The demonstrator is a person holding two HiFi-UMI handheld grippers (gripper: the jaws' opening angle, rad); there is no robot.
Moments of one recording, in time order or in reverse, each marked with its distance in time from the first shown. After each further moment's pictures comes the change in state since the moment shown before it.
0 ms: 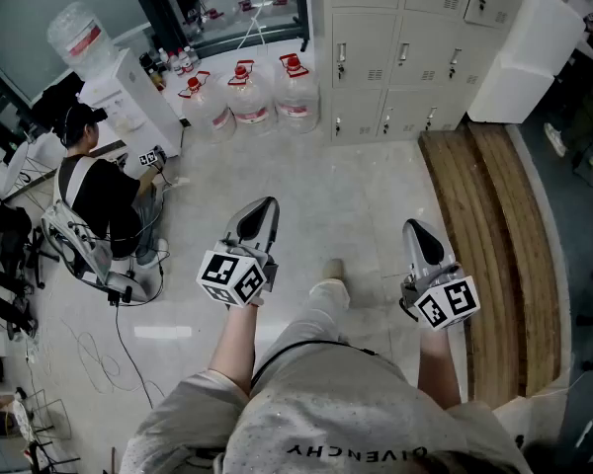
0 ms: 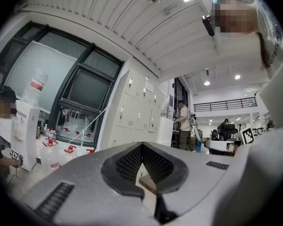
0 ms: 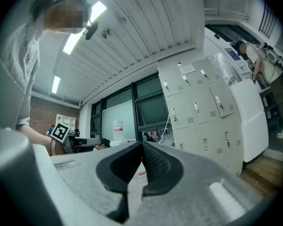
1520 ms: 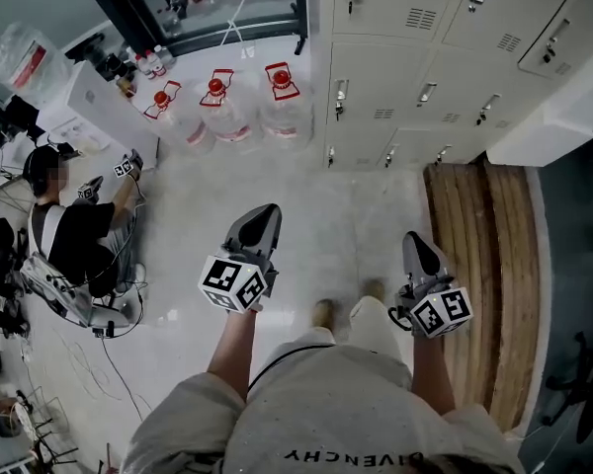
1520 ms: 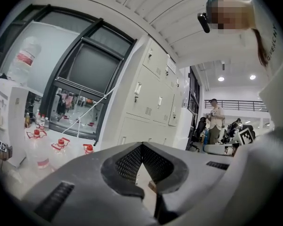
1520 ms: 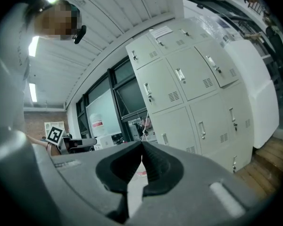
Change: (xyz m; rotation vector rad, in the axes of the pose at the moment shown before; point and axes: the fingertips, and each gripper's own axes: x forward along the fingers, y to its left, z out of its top) left arm 0.361 0.180 -0.053 -0.096 0.123 0.064; right arm 0.299 -0.290 -0.076 0.186 0.171 -0.053
